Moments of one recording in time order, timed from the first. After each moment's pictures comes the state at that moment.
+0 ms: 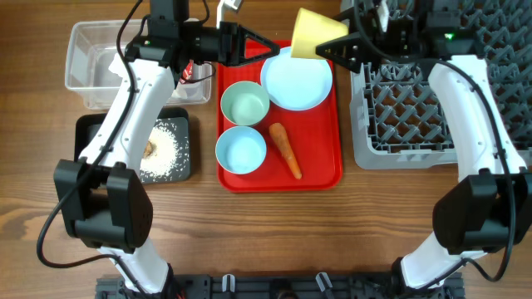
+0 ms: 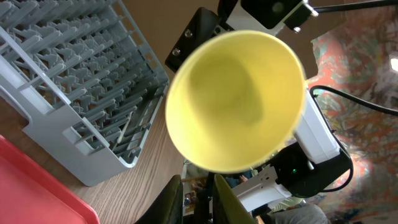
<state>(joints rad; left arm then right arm) -0.18 1.89 1.64 -0.36 1.43 -0.47 0.03 1.84 1.68 -0.59 -1.46 -0.31</state>
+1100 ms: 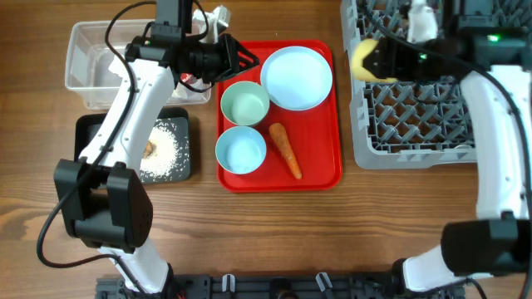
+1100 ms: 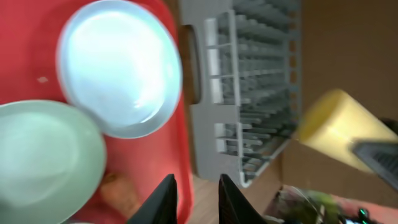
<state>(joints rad) -0.18 1.89 1.64 -0.71 0.77 -0.47 -0.02 1.70 1.81 -1.22 -0.37 0.05</state>
